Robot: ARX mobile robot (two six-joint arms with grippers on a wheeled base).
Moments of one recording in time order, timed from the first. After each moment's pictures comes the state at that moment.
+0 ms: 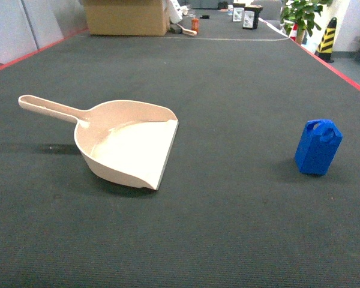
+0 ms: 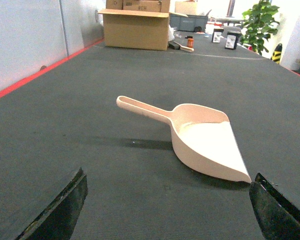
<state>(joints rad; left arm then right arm) 0.00 0.01 0.02 0.00 0.00 -0.01 0.00 0.00 0.01 0.00 0.00 0.00</state>
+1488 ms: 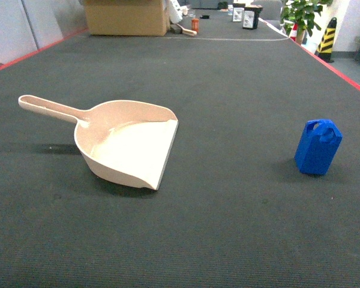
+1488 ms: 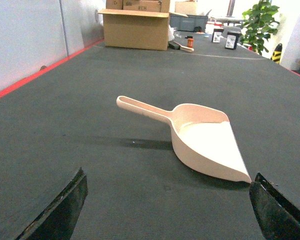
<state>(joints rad) 0.00 0.01 0.02 0.00 0.00 -0.01 0.00 0.00 0.01 0.00 0.00 0.00</state>
